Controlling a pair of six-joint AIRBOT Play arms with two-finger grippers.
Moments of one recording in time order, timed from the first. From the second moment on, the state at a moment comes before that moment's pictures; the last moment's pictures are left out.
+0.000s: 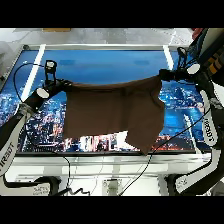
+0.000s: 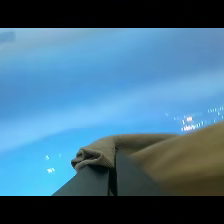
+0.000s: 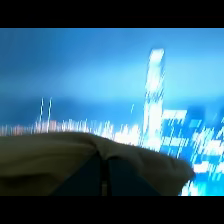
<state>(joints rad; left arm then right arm) -0.04 -1.49 1.12 0.86 -0.20 -0.67 -0.13 -1.76 1.70 -1.07 0.82 1.30</state>
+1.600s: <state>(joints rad) 0.07 -1.38 1.12 0.98 -0.70 -0.85 -0.20 -1.71 1.68 -1.44 1.40 1.37</state>
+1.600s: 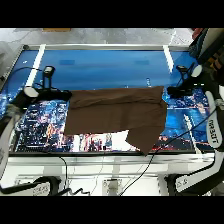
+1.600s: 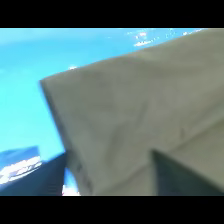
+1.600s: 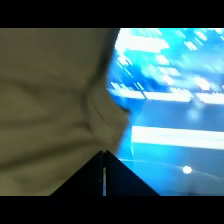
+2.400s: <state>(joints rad) 0.44 -1.11 0.99 1.01 -1.16 -0.88 -0.47 -1.16 0.78 -1.01 1.46 1.11</state>
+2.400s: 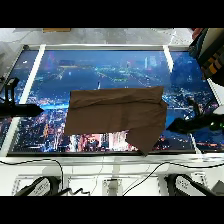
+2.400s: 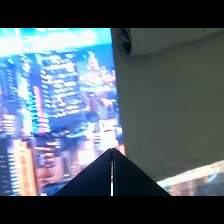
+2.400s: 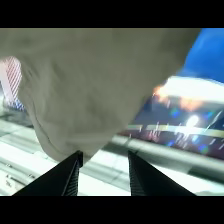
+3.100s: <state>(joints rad) 0.45 -1.11 0.95 0.93 -1.17 -0.88 -0.47 -1.18 0.48 -0.89 1.13 1.09</state>
